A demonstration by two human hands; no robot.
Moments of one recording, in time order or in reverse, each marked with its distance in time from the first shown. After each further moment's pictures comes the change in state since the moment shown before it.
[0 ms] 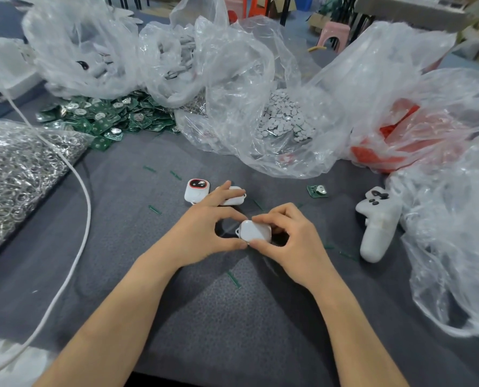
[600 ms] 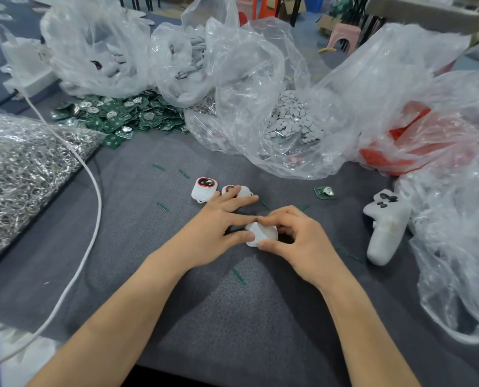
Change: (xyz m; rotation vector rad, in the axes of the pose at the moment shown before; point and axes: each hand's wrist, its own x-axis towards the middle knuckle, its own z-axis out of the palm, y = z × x) left_hand 0.000 0.010 0.003 0.145 -0.084 0.031; right_hand 0.002 0.005 -0.003 0.189 -0.102 0.091
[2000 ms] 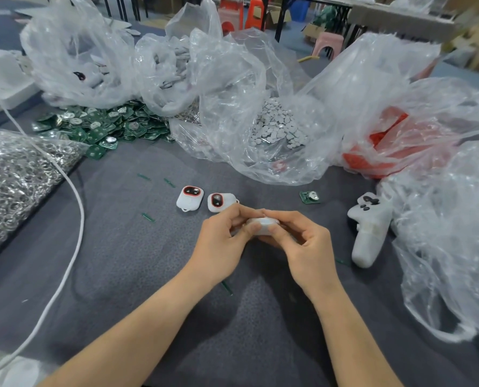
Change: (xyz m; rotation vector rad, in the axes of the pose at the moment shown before) left_hand 0.012 0.037 0.034 -0.762 0.360 -0.250; right_hand -0.009 0.003 0.003 0.500 0.285 -0.041
